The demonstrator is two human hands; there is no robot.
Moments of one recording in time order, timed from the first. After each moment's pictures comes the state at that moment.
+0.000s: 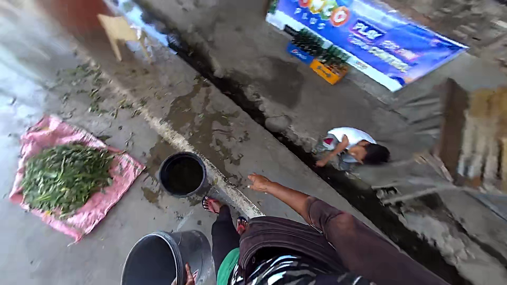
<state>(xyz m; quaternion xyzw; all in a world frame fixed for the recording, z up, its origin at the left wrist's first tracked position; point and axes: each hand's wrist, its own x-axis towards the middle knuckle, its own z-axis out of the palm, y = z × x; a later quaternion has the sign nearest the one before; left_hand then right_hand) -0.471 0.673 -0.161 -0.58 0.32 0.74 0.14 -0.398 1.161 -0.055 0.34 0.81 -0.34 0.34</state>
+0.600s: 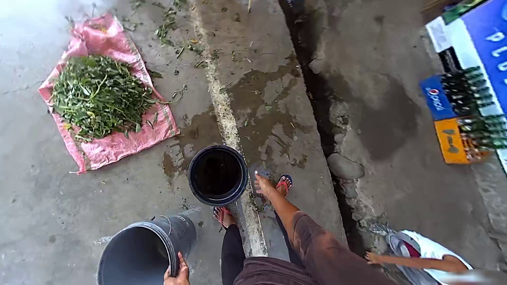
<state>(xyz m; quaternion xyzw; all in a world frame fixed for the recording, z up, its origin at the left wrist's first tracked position) -0.566 0.781 -0.289 -0.69 0.21 0.68 -0.16 -0.678 1.193 -0.300 0.58 0.54 -0.54 0.29</state>
